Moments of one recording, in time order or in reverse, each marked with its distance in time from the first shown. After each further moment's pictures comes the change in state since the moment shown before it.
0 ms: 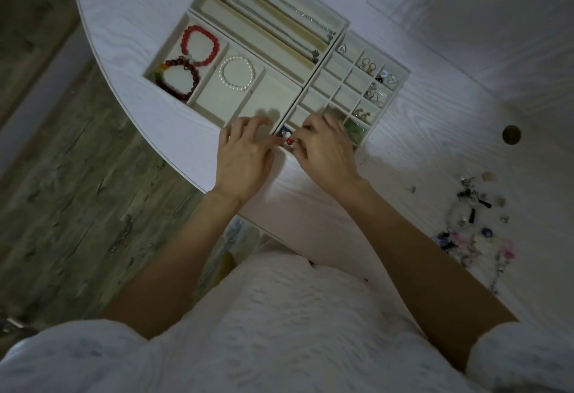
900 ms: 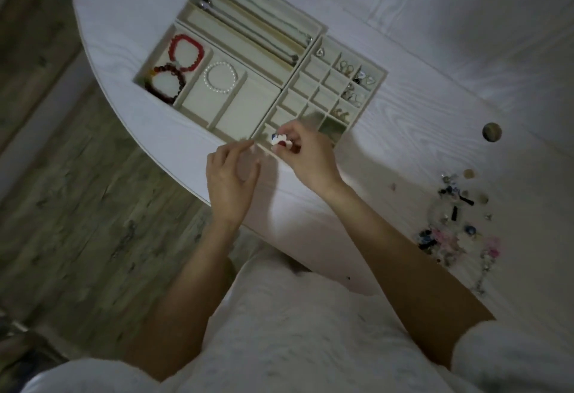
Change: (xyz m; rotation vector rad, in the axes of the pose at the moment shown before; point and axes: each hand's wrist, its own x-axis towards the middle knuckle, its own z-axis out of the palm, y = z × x) left_hand -0.039 0.039 0.016 -0.424 0.240 -0.361; right_hand -0.019 0.004 -0.024 0.794 -0.136 0.367
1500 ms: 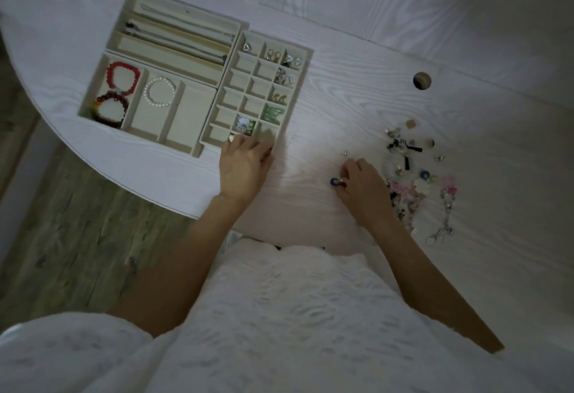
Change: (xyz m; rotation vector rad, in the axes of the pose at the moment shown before) left_hand 0.005 0.060 0.050 0.361 -0.275 0.498; right_hand -0.123 0.134 -0.072 -0.522 0.243 0.119
